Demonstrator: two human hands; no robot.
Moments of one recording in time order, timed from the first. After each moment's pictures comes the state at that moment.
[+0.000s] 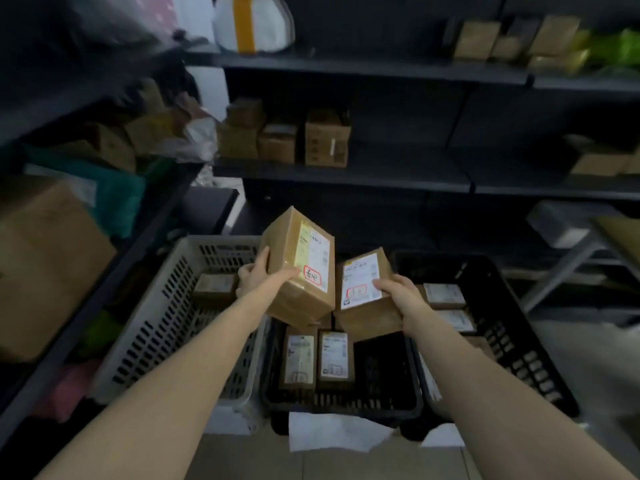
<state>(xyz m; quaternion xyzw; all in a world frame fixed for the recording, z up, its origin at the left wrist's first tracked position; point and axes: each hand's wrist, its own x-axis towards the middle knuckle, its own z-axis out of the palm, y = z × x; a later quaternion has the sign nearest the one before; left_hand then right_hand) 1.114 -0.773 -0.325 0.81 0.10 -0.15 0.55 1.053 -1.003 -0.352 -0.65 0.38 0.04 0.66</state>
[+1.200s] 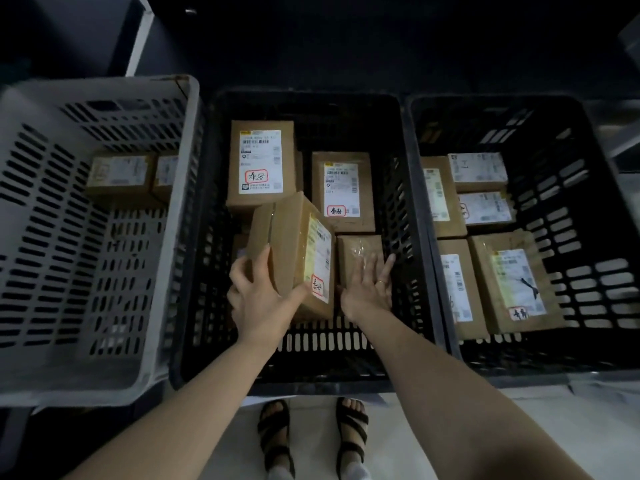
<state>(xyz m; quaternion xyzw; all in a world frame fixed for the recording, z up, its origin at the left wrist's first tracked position) 1.092 -0.859 -0.588 0.91 0.09 -0.21 0.35 1.076 -1.015 -0.669 -0.88 0.27 0.35 0.16</state>
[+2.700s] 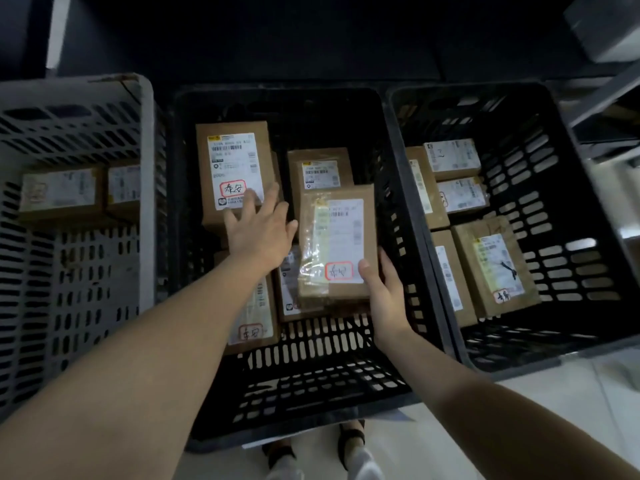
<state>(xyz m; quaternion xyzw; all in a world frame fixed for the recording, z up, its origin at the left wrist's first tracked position) 1.228 -0.894 -0.604 0.95 -0.25 -0.17 0.01 1.062 -1.011 -0.609 -0.57 0.46 -0.03 0.68</state>
